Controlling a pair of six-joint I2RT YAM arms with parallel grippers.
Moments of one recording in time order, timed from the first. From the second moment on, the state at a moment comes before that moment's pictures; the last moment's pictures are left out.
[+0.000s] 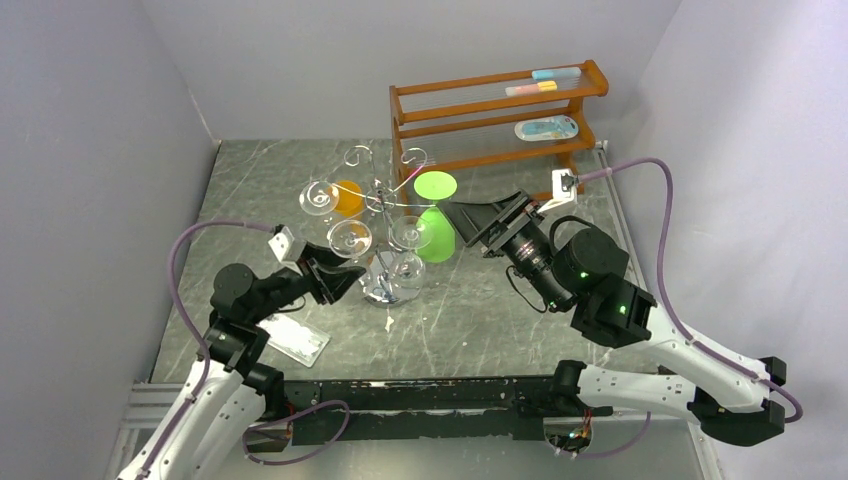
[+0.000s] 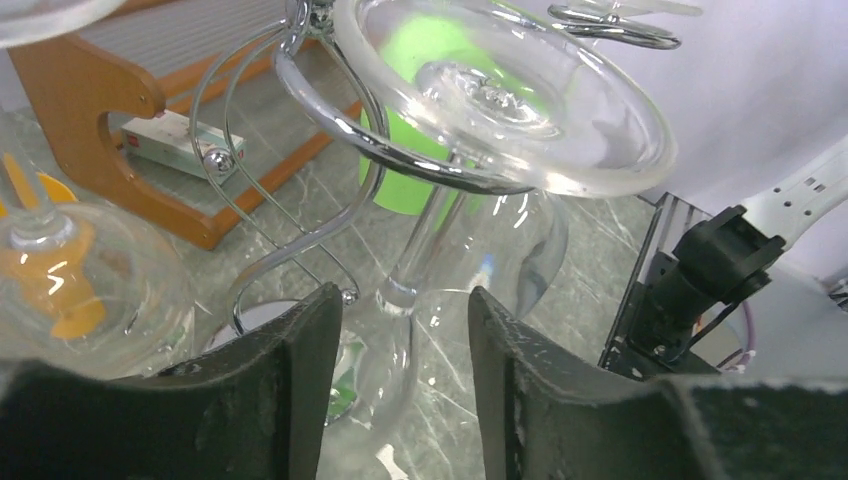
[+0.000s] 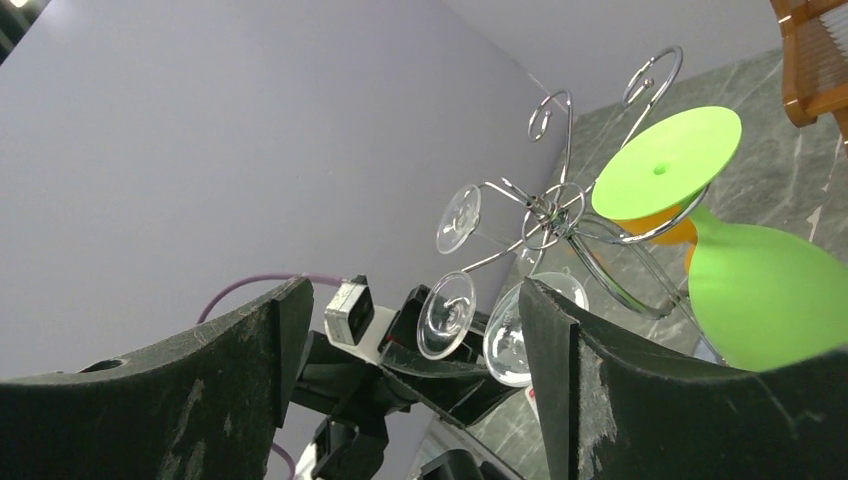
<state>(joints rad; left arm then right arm) -0.34 0.51 0.43 0.18 0.62 -0.30 1.11 0.84 1.11 -0.10 0.47 0.85</state>
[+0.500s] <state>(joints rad) -0.34 0.32 0.57 -0.20 0.44 -0.37 1.11 0.82 1.11 -0.25 0.71 0.74</state>
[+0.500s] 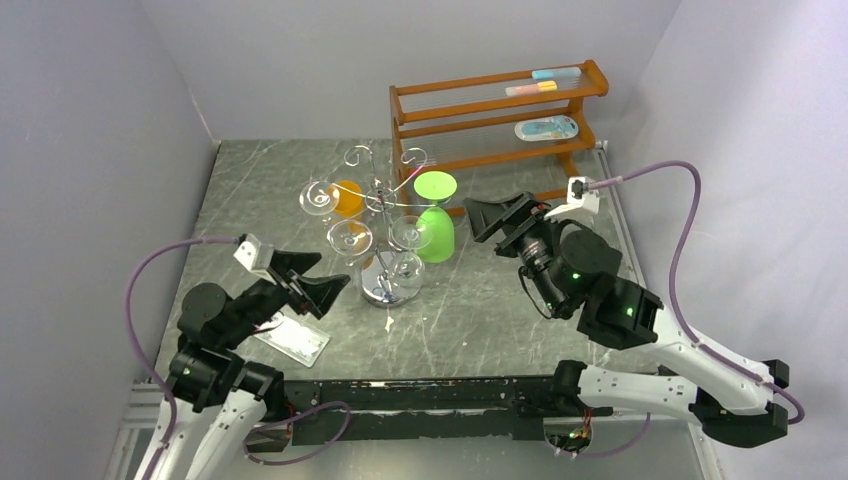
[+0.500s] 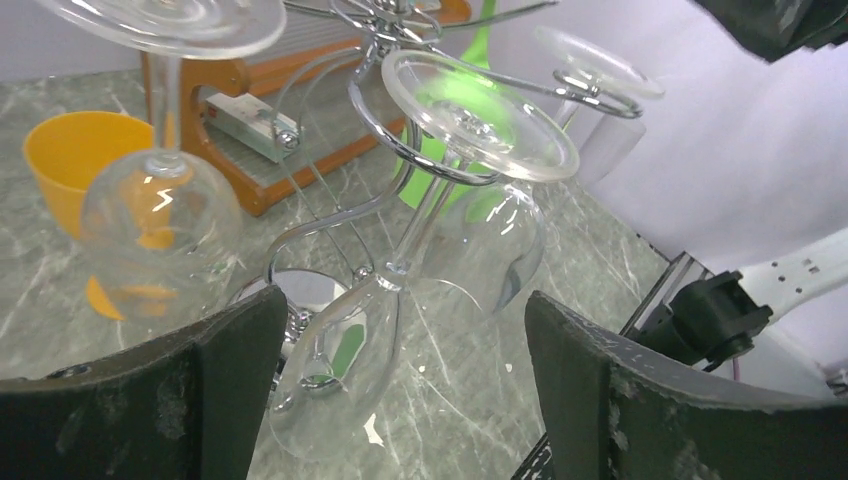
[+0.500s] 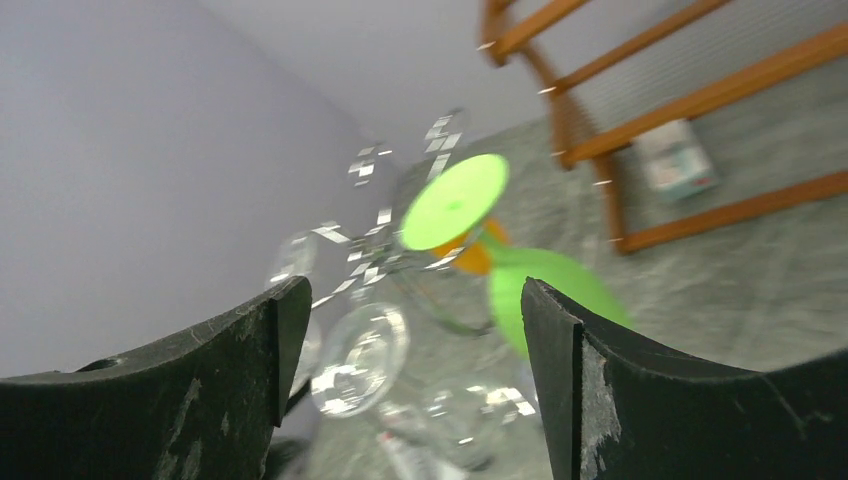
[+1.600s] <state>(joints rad) -0.34 0.59 1.12 -0.55 -0.06 -0.26 0.31 1.07 1.17 -0.75 0.65 0.59</state>
